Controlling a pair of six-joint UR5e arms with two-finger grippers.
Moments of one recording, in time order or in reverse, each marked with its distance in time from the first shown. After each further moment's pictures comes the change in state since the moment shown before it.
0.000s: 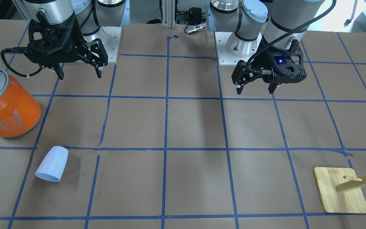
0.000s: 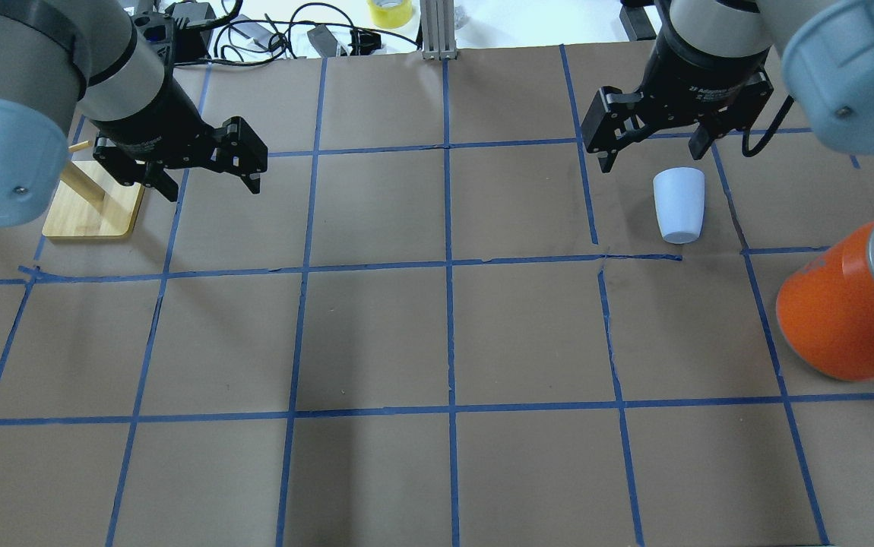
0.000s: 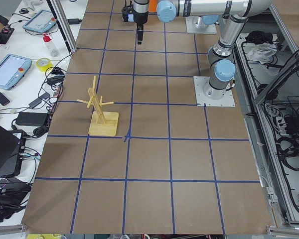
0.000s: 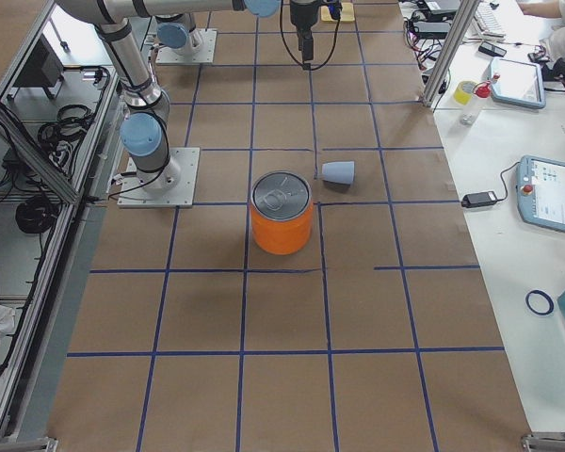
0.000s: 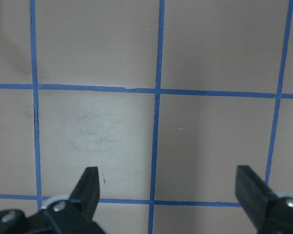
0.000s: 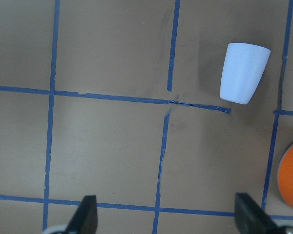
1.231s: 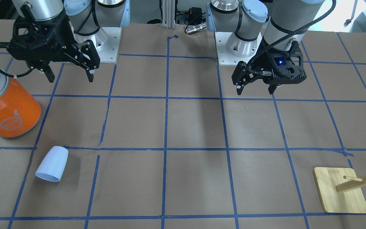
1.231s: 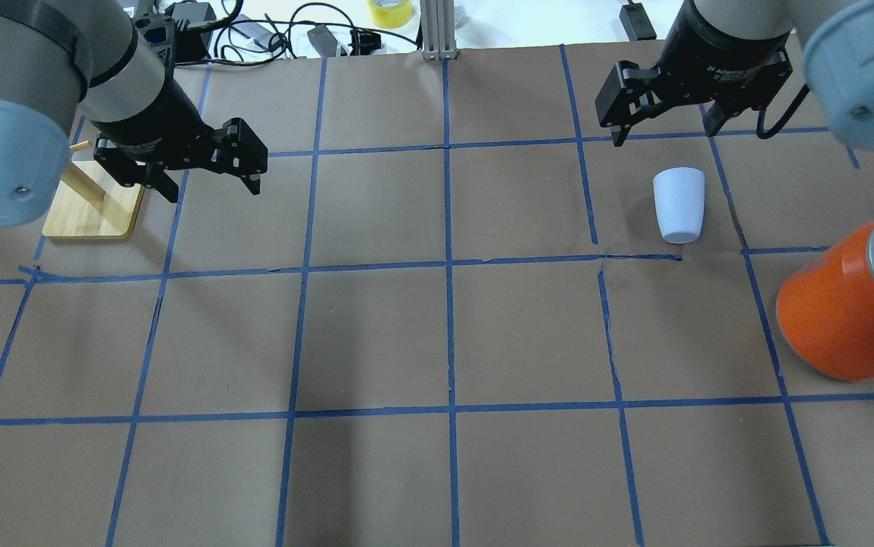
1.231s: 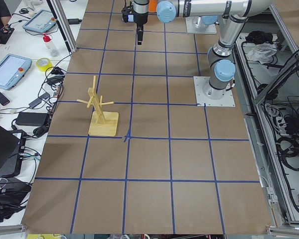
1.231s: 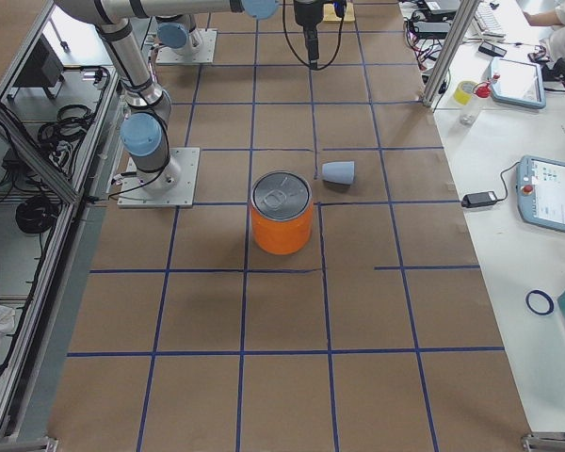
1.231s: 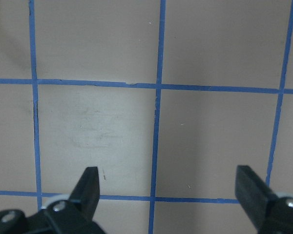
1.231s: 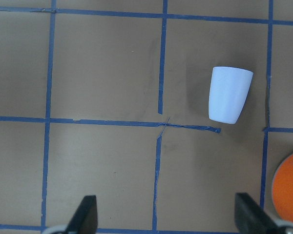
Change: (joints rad) left arm 0.003 -0.003 -0.002 0.002 -0.001 0.000; right arm -0.033 -0.008 0.006 -0.087 0.002 0.013
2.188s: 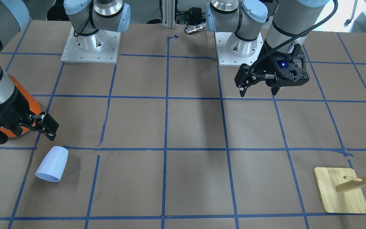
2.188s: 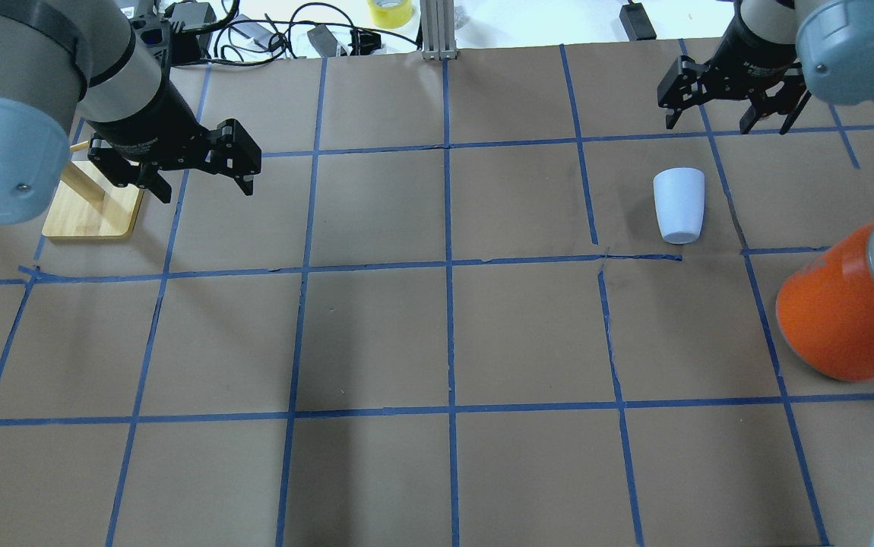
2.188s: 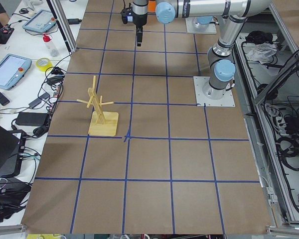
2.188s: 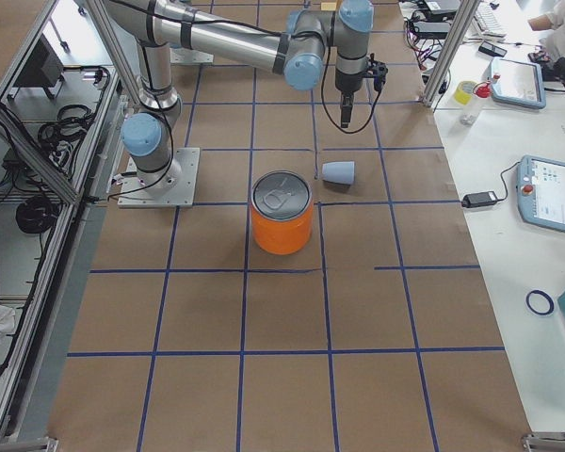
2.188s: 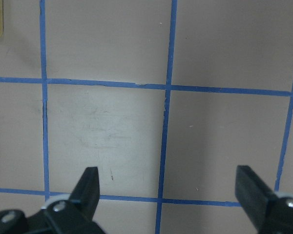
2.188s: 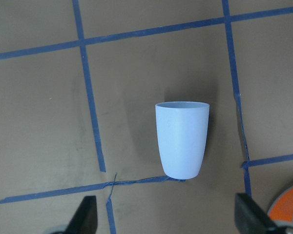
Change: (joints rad) left arm 0.006 -0.006 -0.001 0.001 0.022 -0.002; right arm -0.209 0.293 -0.015 -0.196 0.013 -0.007
